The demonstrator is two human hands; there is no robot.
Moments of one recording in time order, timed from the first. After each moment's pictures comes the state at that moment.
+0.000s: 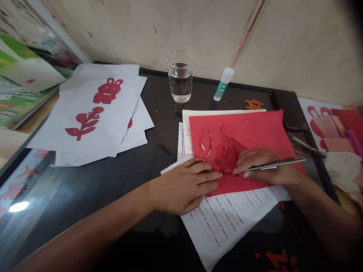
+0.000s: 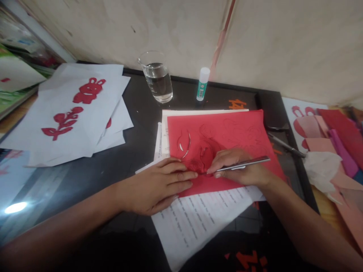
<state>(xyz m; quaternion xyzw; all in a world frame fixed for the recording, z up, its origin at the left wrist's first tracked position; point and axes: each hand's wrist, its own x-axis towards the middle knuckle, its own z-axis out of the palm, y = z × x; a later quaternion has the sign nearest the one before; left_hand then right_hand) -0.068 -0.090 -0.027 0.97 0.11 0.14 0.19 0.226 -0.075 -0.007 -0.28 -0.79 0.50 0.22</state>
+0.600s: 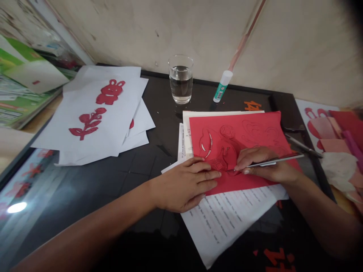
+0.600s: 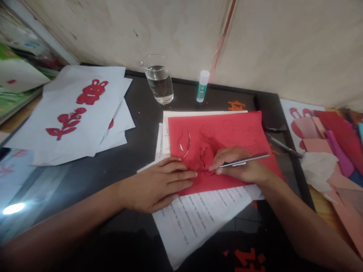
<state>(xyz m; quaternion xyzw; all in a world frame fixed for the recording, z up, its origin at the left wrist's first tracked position) -0.069 -0.090 -0.026 0.97 0.11 0.12 0.18 0.234 -0.074 -0.013 -0.29 -0.76 0.52 0.25</state>
